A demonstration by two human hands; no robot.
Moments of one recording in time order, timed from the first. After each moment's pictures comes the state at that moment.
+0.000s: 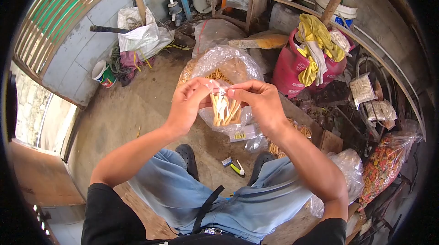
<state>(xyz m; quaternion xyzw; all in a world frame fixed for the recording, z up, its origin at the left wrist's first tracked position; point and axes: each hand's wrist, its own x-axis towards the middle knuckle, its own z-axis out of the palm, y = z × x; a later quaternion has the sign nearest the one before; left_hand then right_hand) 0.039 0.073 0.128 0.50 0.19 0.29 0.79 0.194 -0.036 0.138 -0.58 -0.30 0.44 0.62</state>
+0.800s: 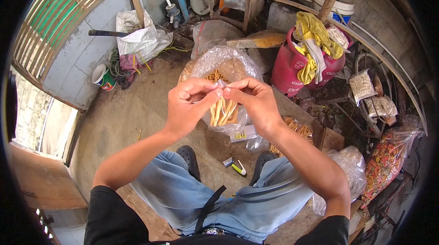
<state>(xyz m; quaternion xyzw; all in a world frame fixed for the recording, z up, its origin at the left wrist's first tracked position) 0.041 0.066 0.130 0.66 0.14 0.36 0.64 0.189 -0.035 0.129 -0.51 -0.30 0.44 0.68</state>
